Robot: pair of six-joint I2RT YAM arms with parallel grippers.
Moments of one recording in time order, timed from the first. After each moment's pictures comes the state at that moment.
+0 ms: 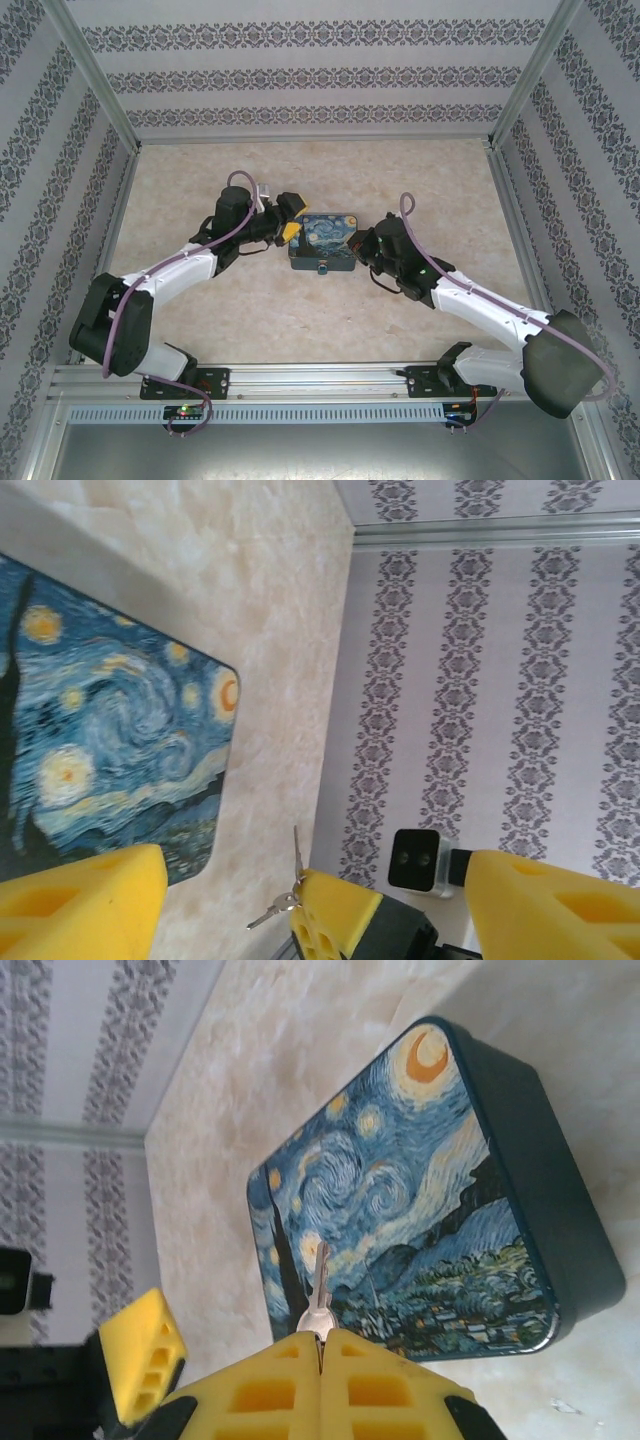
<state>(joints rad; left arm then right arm) -0.41 1.45 0.82 0.29 0.53 -1.32 0.65 1.18 0.67 -0.04 0.03 1.32</state>
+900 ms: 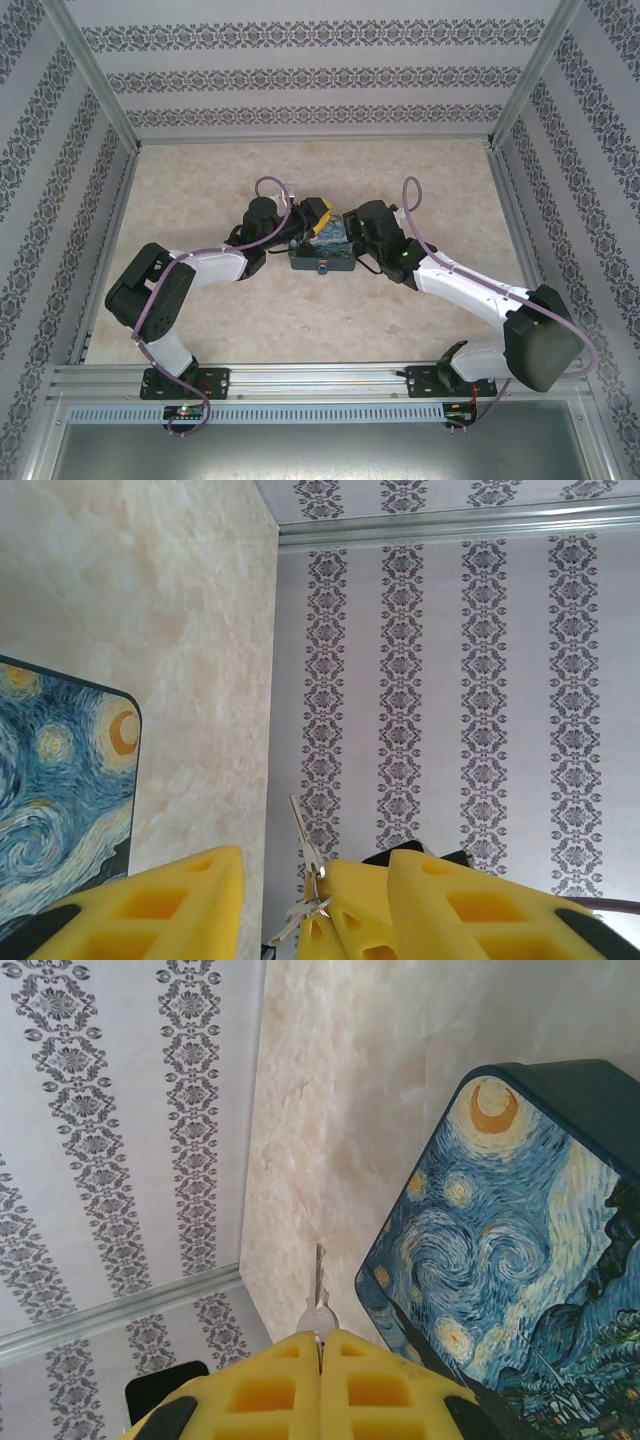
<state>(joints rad) -0.54 1.70 0.82 0.73 0.41 -1.43 0.68 1.34 0.84 -0.03 0.22 1.74</state>
